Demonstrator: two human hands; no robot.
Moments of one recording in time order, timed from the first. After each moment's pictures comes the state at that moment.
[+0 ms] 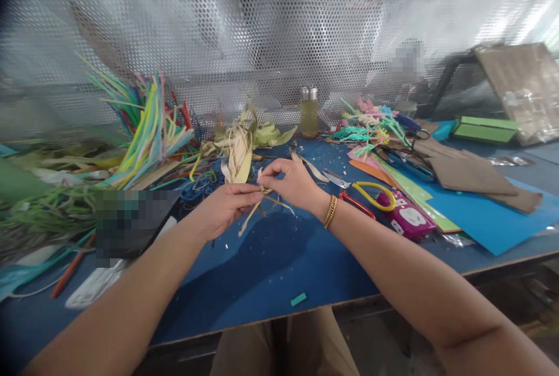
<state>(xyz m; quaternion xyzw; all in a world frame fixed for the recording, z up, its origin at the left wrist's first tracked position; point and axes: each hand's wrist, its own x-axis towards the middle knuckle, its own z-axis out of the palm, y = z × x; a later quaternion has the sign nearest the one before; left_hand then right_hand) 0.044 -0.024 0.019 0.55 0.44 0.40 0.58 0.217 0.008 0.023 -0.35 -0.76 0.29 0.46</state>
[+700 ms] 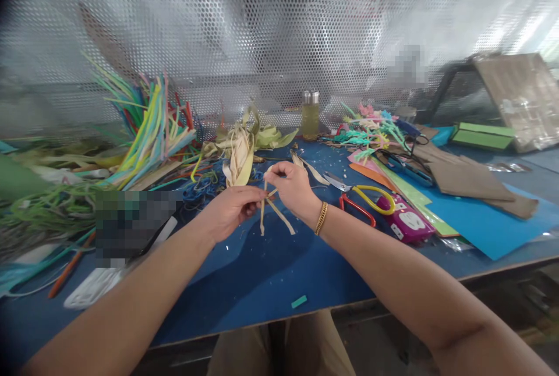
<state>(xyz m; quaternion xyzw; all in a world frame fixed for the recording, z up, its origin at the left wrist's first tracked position) 0.048 -0.016 0.006 0.52 0.46 0.43 0.57 0.199 0.013 0.005 -0.38 -0.62 0.42 0.54</state>
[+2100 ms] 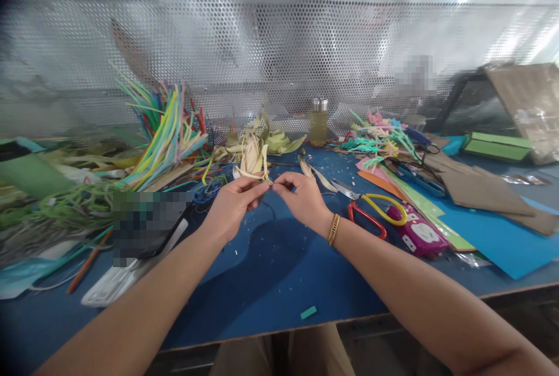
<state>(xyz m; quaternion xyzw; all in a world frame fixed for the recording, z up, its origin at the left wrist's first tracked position) 0.045 -0.018 0.017 0.51 0.46 0.56 0.47 0.207 0.008 0.005 -0.39 -0.75 0.23 0.48</state>
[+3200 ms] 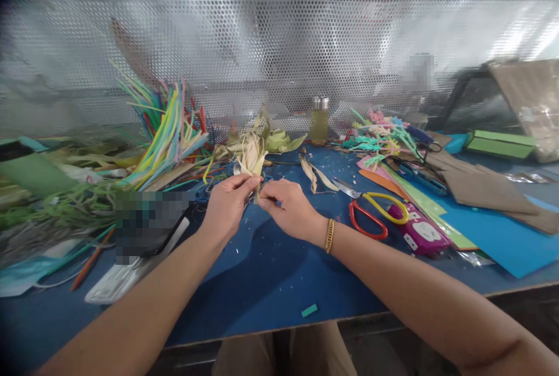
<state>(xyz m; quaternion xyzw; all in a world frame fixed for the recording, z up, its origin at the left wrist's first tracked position) 0.039 -0.013 0.009 0.55 0.48 0.60 0.34 0.193 -0.013 0.012 -0.27 -0.85 0.17 0.41</state>
